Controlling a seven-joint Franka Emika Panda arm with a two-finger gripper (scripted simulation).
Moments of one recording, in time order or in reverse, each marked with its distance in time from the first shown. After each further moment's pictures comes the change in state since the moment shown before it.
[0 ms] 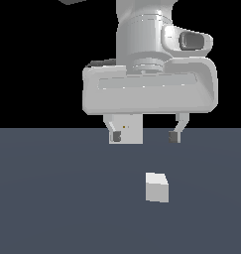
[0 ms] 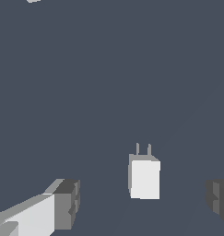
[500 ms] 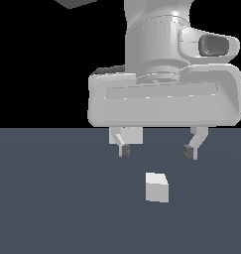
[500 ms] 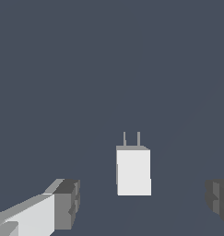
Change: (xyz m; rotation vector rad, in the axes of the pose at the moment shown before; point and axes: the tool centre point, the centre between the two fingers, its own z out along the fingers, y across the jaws) arm -0.017 0.016 0.019 -0.001 0.019 0.041
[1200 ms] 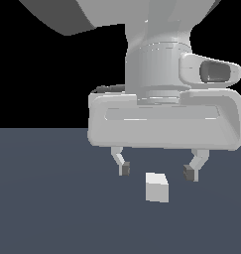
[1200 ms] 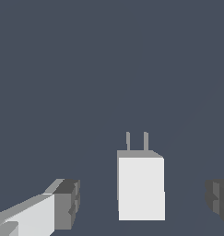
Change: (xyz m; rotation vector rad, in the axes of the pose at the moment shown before) arm -0.003 0.000 0.029 0.001 0.001 0.002
